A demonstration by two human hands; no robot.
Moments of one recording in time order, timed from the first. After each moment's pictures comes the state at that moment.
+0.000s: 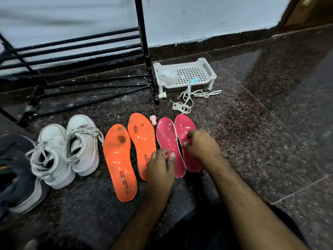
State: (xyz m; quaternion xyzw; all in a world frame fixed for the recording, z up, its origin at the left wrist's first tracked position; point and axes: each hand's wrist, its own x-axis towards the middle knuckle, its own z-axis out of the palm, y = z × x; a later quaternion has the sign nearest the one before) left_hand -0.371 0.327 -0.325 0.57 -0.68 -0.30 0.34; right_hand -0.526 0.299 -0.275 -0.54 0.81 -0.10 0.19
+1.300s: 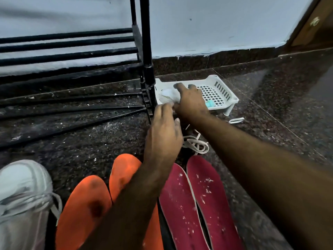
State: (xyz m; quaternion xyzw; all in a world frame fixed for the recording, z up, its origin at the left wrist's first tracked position) left_hand -0.441 0.071 -0.313 0.46 -0.76 -0.19 0.42; right_hand -0.568 0.002 -0.292 -0.60 0.79 -0.16 0.02
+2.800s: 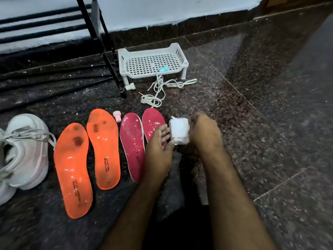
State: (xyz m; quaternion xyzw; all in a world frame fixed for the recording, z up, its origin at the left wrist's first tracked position) left_hand -0.491 0.294 -0.345 0.49 -0.56 -0.54 0.39; right_hand -0.616 0.305 -0.272 -0.43 0.87 -0.17 0.16
